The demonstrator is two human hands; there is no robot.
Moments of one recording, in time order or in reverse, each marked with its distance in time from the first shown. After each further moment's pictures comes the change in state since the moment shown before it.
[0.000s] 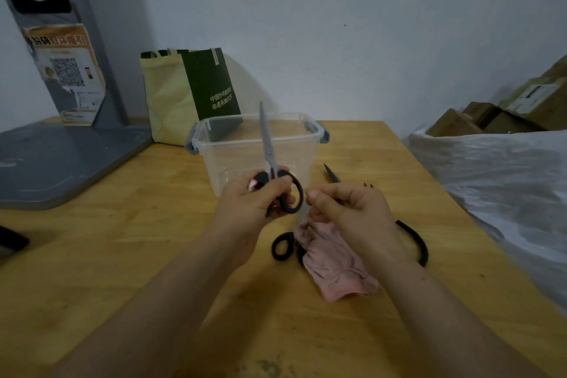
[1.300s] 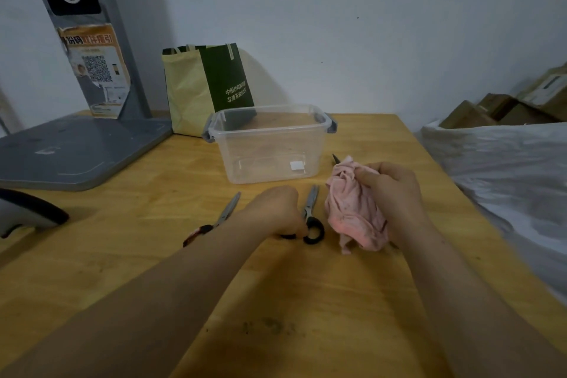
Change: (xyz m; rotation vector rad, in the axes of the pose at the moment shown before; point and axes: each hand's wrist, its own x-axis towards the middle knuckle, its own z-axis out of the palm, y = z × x) left_hand 0.008 -0.011 0.023 1.383 -0.219 -0.241; right_hand 0.011 -0.002 -0.033 -0.080 0.232 0.190
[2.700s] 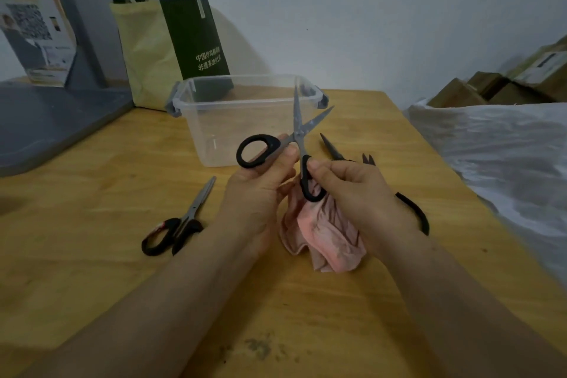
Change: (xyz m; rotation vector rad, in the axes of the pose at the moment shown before) left_hand -0.003 -0.004 0.020 -1.733 0.134 0.176; right_hand -0.012 0.014 0.033 0.105 -0.303 -0.049
